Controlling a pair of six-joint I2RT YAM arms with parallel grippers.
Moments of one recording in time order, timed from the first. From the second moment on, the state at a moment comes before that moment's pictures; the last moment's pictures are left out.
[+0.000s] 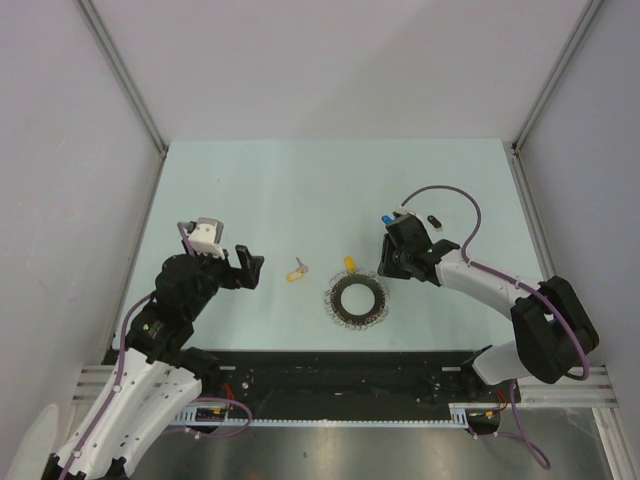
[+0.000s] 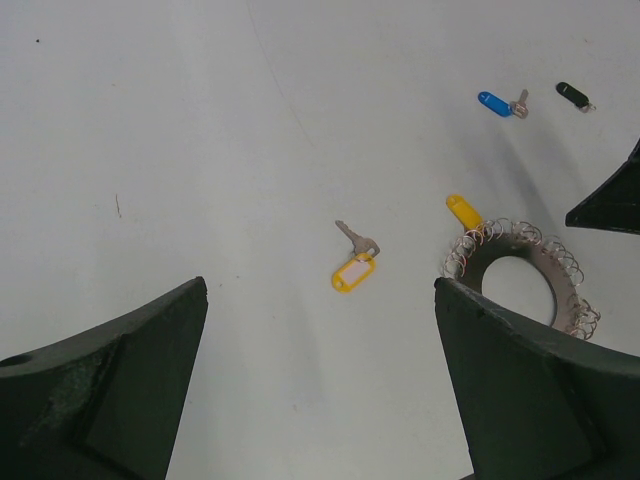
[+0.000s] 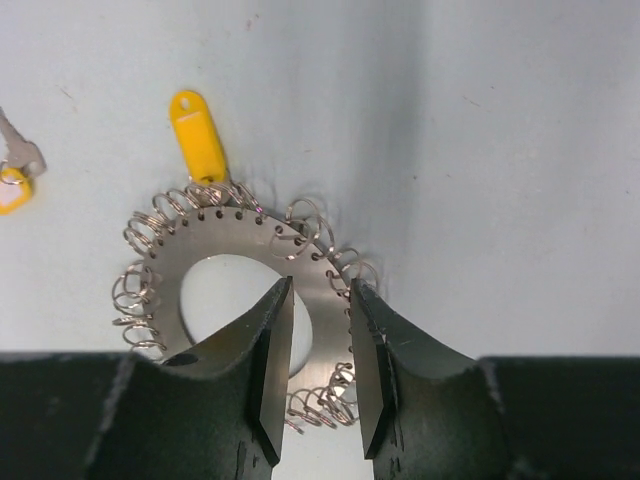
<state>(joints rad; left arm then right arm) -0.43 0.50 0.63 -0.43 -0.07 -0.22 0.60 1.42 0.83 -0.35 0.10 0.64</state>
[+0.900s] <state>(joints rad) -0.43 0.48 0.63 -0.43 -0.07 -0.22 0.57 1.61 0.83 -0.20 -0.06 0.83</state>
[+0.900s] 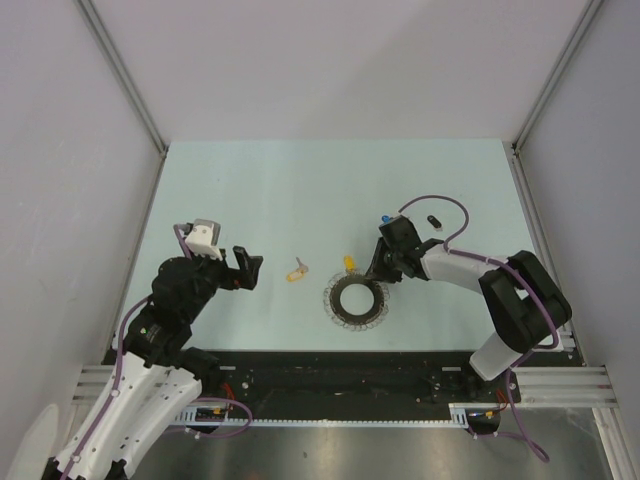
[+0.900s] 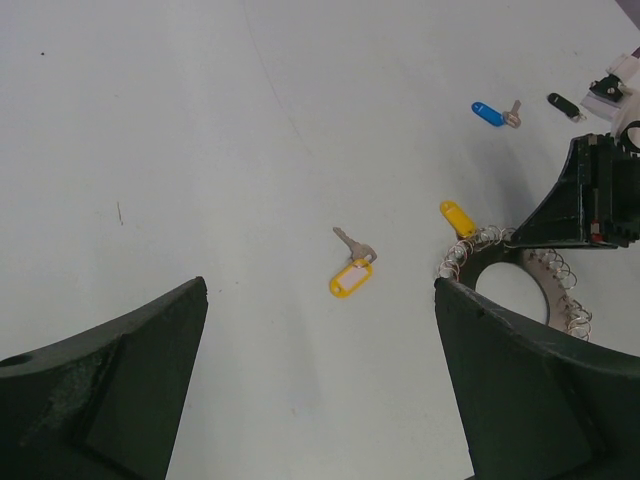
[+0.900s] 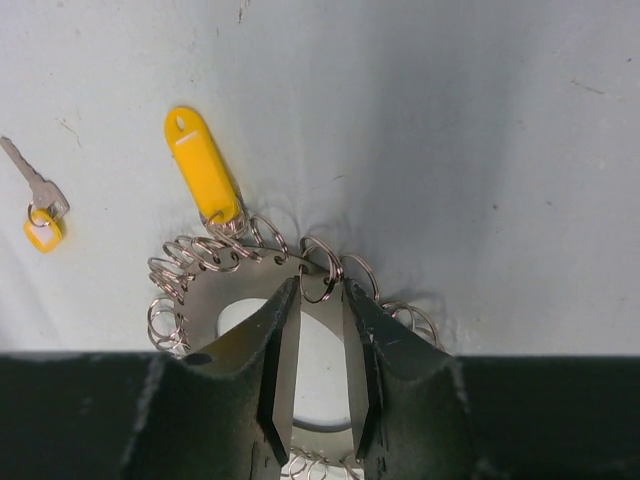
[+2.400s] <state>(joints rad) -0.44 1.02 0.96 -0.23 0.46 -0.09 0.61 1.15 0.97 -0.29 -0.22 -0.22</state>
